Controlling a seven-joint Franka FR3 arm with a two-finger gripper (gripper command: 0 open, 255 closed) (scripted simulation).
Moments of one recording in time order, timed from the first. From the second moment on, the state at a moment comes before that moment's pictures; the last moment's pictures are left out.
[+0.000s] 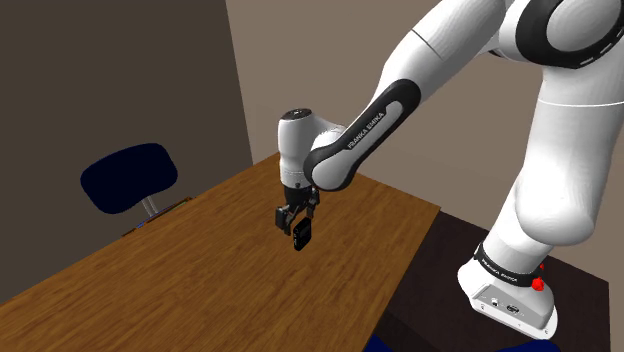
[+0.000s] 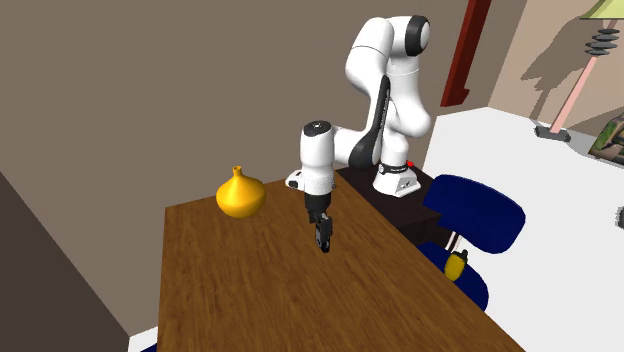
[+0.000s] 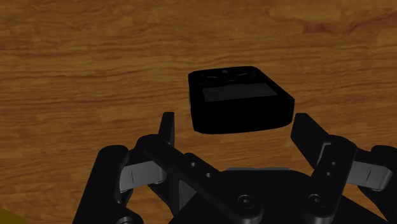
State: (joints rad) arm 0.12 0.22 0.40 -2.26 -0.09 2.47 0.56
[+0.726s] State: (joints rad) arm 0.12 0.22 0.40 -2.25 -0.09 2.47 0.56
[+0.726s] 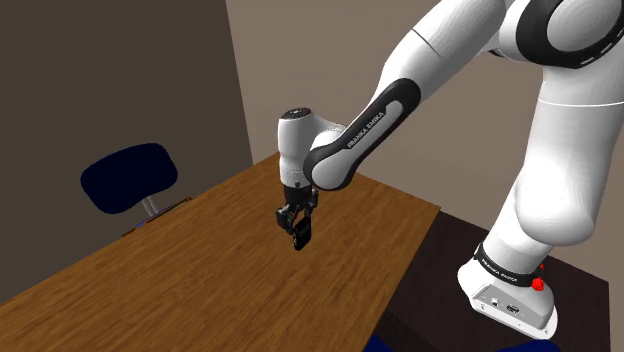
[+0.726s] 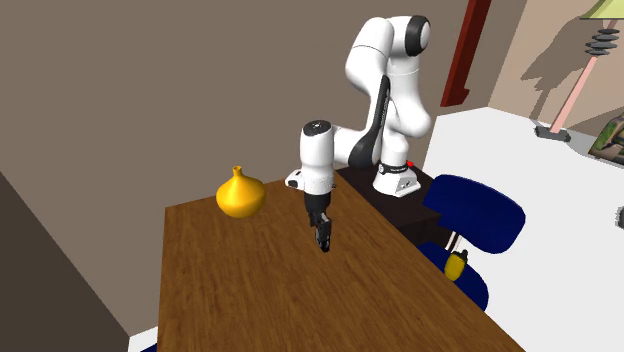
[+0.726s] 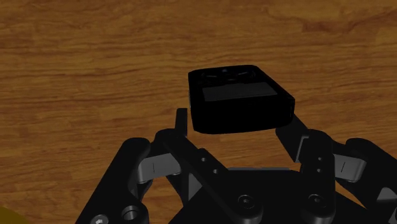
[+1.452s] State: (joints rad) arm 0.11 0.12 0.42 -2.23 -0.02 2.34 0.52
